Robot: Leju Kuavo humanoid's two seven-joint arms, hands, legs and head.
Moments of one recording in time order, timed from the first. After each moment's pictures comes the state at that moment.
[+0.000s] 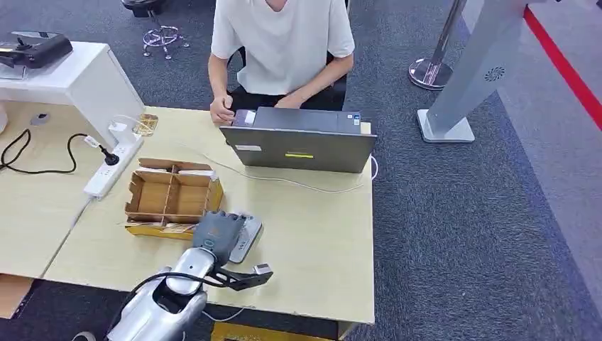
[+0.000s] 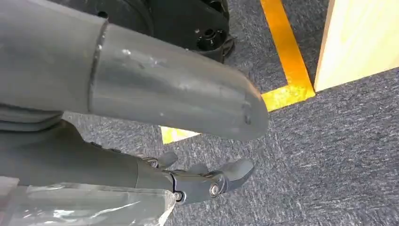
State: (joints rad) left arm -0.27 0.06 -0.54 -1.23 -1.54 0.05 0.22; right arm -0.04 0.03 -0.22 -0.19 -0.15 -0.05 -0.19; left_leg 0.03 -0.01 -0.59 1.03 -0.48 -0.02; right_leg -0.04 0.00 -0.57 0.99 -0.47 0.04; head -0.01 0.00
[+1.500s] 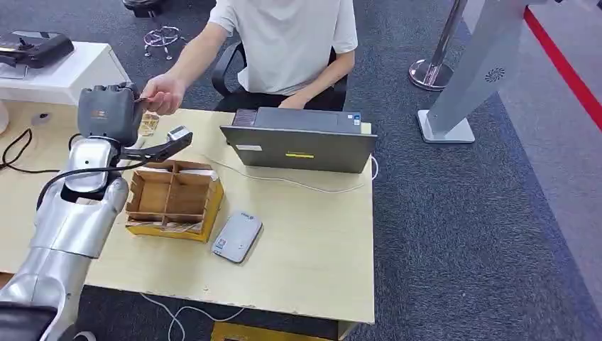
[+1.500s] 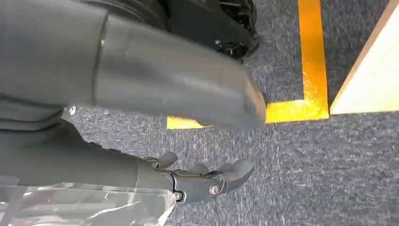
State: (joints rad) left arm -0.71 0.24 -0.25 -1.08 -1.50 0.35 0.22; right arm -0.05 0.06 -0.14 -0.19 0.01 -0.04 -0.17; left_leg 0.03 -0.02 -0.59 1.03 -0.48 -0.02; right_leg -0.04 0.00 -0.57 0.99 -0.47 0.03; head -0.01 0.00
